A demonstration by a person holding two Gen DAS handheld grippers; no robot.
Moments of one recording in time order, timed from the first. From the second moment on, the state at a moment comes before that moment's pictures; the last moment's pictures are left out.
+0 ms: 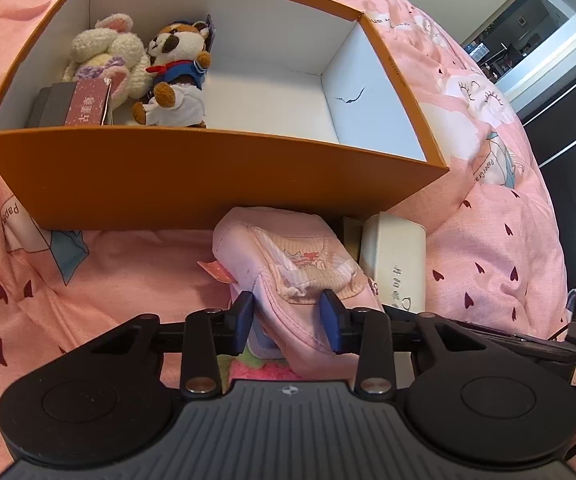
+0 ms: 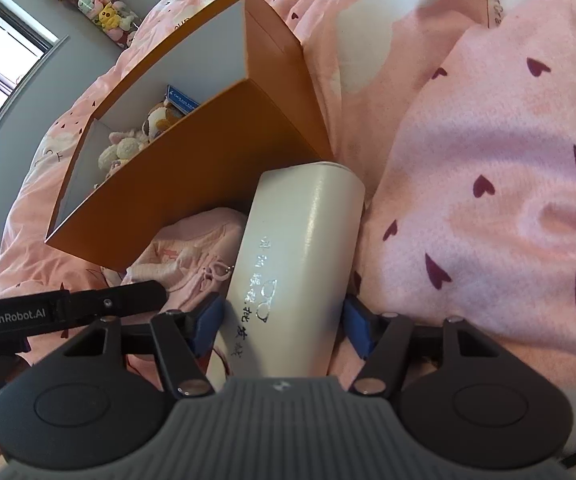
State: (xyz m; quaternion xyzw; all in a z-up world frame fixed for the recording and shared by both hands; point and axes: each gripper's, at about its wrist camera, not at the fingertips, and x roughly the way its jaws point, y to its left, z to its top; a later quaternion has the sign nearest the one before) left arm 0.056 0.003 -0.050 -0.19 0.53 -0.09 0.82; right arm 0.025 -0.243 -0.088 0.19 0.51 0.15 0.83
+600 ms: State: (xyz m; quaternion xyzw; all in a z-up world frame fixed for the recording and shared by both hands) left arm 0.050 0.004 -0.054 -0.15 0.53 -0.09 0.83; right arm 0.028 -0.245 -0.105 0.24 0.54 0.18 0.79
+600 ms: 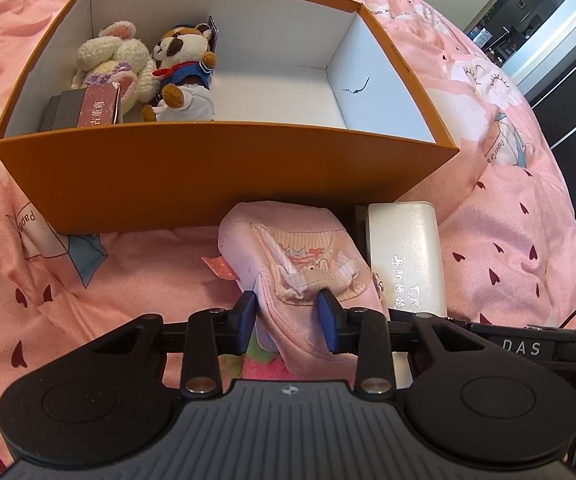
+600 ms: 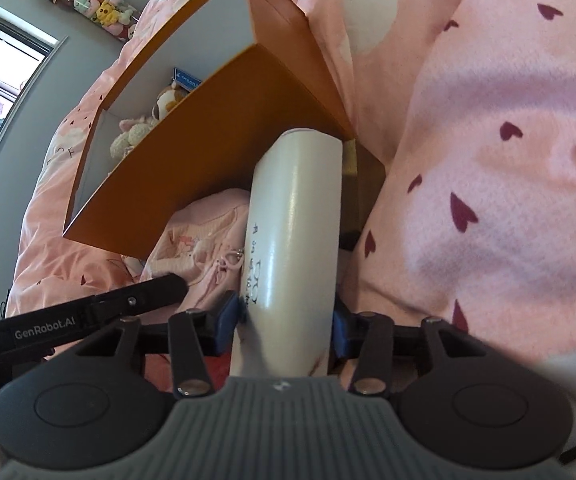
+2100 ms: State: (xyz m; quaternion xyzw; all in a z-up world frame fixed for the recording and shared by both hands) left arm 0.005 0.014 0.041 -0.13 0.43 -0.15 0.88; right arm -0.012 -0.230 0.012 0.07 0.43 0.19 0.88
